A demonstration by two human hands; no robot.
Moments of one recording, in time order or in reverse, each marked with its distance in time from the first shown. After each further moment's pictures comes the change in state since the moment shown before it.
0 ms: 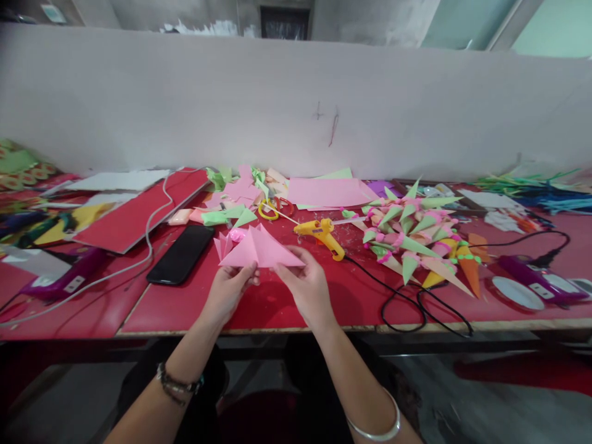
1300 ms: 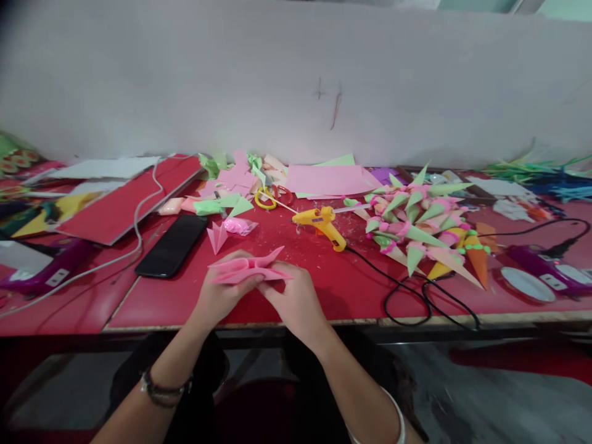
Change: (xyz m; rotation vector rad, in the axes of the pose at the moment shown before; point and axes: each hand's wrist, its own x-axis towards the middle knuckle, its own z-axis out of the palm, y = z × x) left_hand -0.013 0.017 -0.002 0.582 -0.188 0.455; right_hand -0.012 -0.005 -0.001 -0.389 -0.270 -0.171
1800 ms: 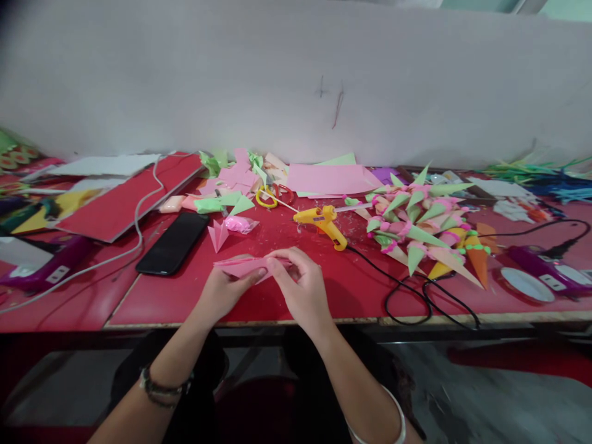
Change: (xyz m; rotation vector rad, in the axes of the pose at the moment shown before) left_hand 0.000 -0.003 0.004 -0.177 -0.006 -0.194; right_hand 0.002 0.001 -0.003 0.150 0.173 0.111
